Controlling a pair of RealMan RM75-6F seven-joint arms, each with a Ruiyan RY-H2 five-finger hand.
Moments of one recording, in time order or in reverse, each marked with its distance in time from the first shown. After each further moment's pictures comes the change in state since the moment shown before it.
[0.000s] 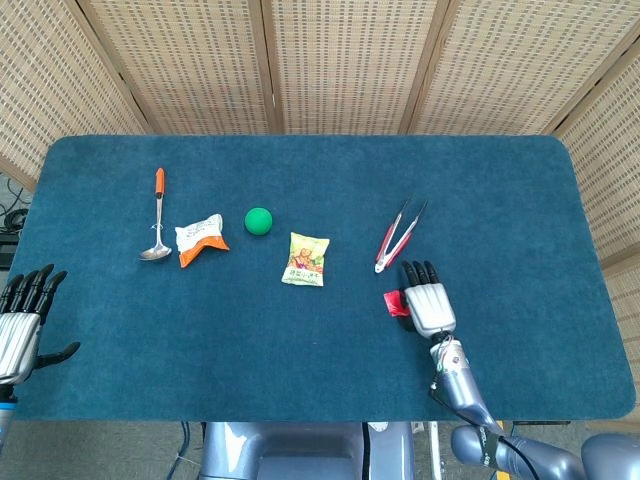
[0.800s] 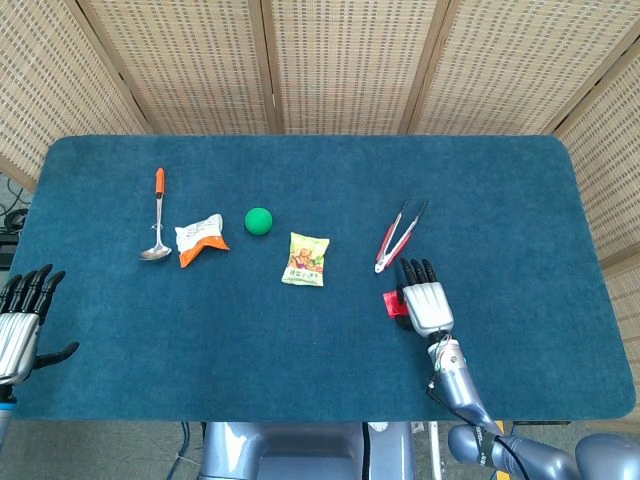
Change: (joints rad) left arm 0.002 -0.001 -0.002 0.003 -0.004 0.000 0.003; right arm 0.004 -0.031 0.008 0.048 -0.032 0.000 0.036
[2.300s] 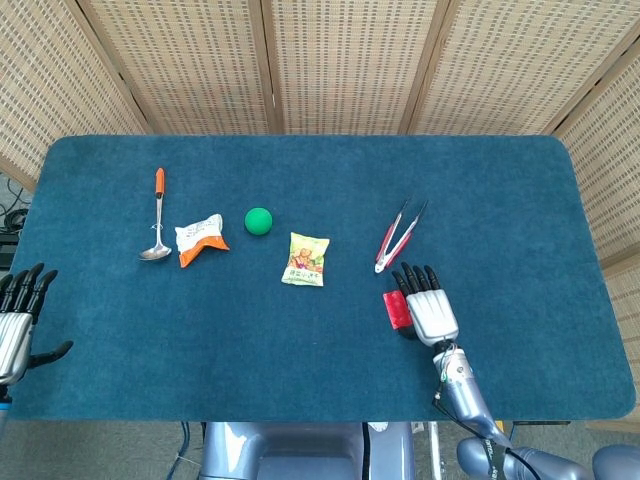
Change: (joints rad) left arm 0.008 0.000 -0.008 0.003 -0.014 0.011 0.015; right arm -0.056 0.045 -0.015 -0.085 -0.064 0.023 -0.005
